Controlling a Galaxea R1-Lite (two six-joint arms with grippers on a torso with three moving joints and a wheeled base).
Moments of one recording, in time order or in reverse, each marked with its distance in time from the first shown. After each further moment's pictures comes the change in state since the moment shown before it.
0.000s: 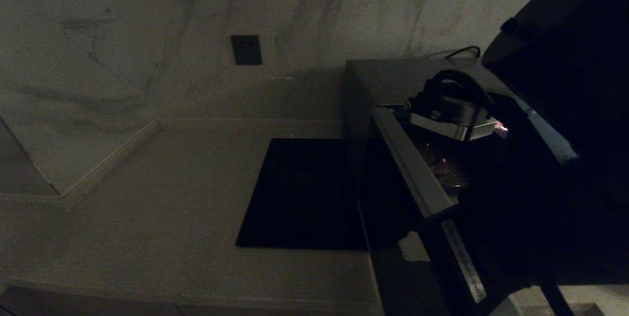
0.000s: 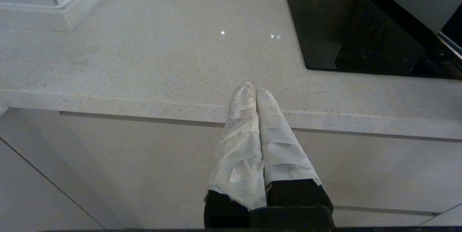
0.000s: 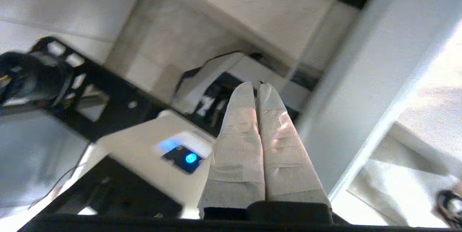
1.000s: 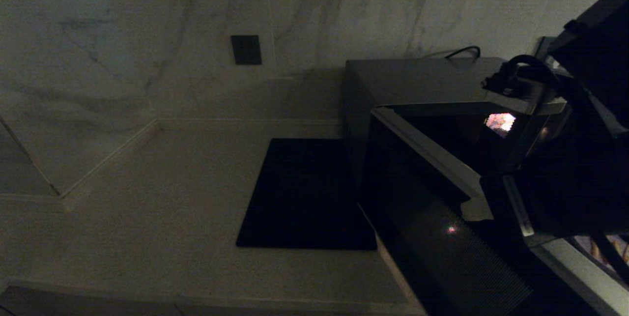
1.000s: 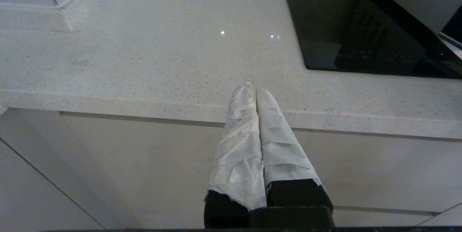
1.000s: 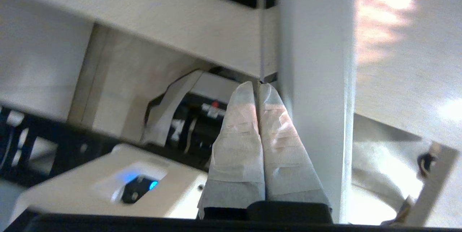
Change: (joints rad) left arm 0.000 0.000 0.000 0.000 0.000 0.000; right arm -0.204 -0.104 0.111 0.000 -0.091 0.000
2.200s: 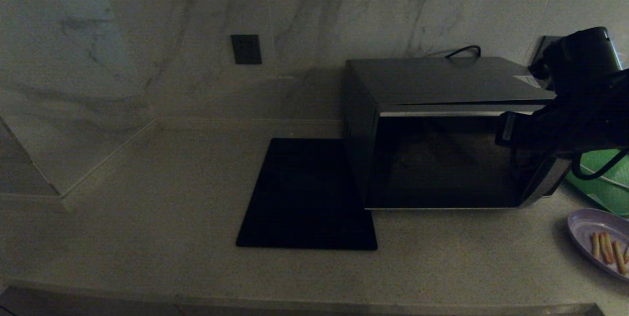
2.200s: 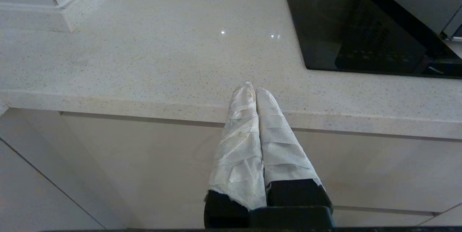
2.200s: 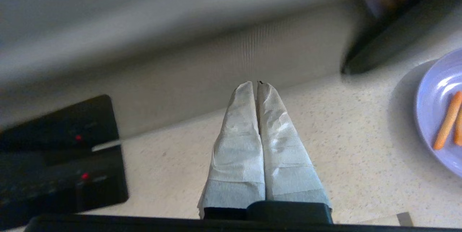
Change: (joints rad) left arm 0.000 0.000 0.000 0.000 0.000 0.000; right arm -0.670 0.122 0.254 -0.661 -0.005 -0.147
